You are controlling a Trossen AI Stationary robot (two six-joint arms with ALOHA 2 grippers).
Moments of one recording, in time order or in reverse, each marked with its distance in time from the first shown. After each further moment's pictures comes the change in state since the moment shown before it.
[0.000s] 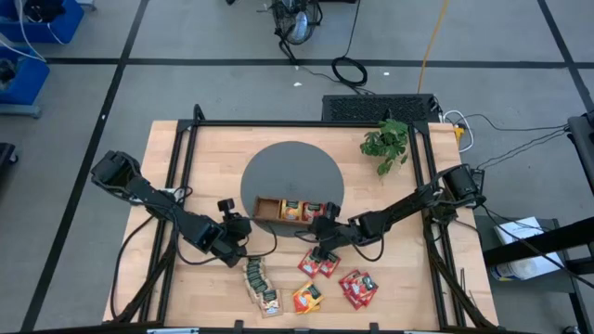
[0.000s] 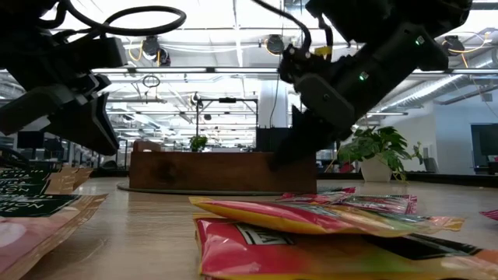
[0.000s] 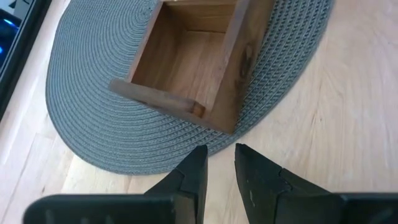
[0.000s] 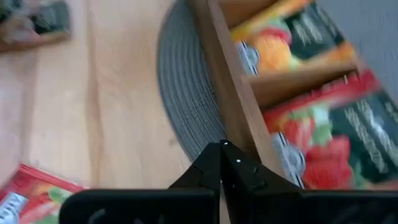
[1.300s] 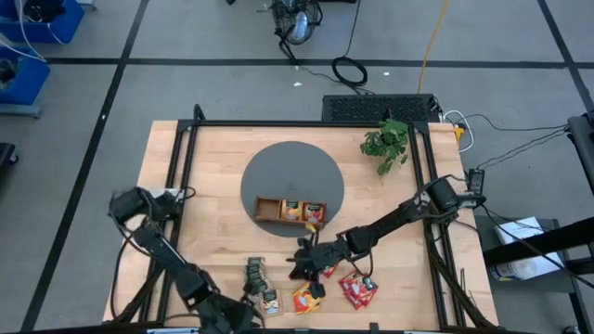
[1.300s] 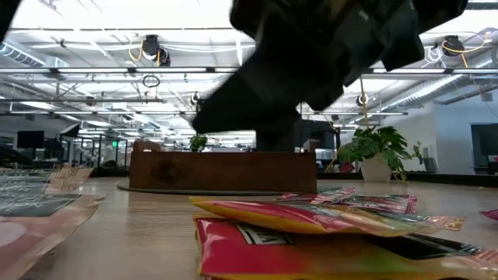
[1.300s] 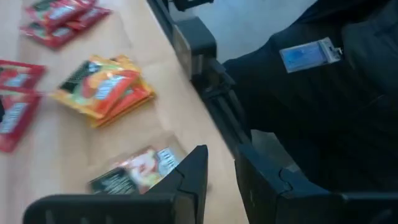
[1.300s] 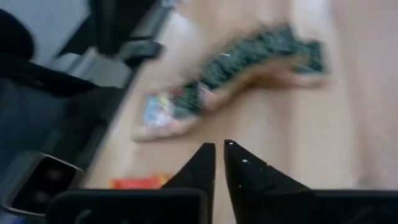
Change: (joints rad) left arm -0.360 0.402 0.311 0.736 0.307 0.321; right arm 0.085 0.189 0.210 0.254 -0.531 -0.066
